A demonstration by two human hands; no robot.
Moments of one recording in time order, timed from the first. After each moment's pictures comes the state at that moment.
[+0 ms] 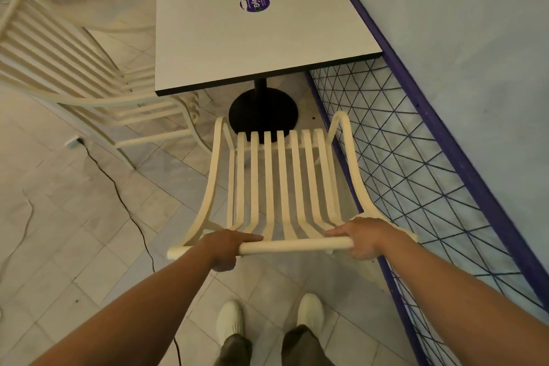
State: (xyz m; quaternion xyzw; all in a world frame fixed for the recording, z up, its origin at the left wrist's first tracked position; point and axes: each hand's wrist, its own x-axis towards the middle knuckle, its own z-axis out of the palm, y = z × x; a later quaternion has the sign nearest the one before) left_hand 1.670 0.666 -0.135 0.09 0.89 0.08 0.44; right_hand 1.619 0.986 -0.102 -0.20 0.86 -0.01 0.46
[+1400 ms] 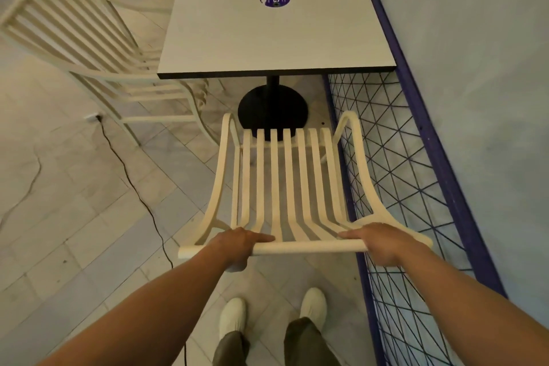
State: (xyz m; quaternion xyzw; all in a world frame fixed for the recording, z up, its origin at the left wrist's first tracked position) left_hand 1.661 0.771 -0.147 0.04 0.91 0.10 0.39; right_hand 1.566 1.092 -0.128 -0.22 0.88 0.03 0.43
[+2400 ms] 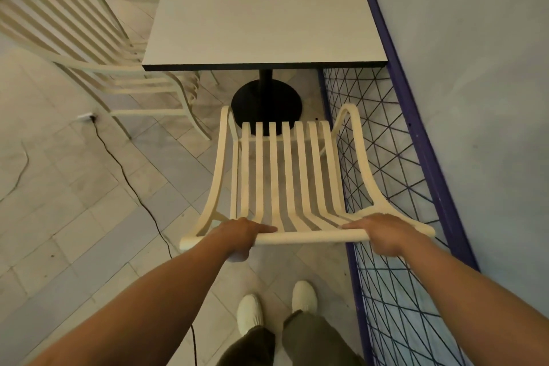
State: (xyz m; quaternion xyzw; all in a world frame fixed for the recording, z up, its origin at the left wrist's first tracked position) left_hand 1.638 0.810 -0.147 0.04 0.91 0.12 0.38; right_hand 1.545 1.126 -0.122 -0.23 0.88 0.05 0.41
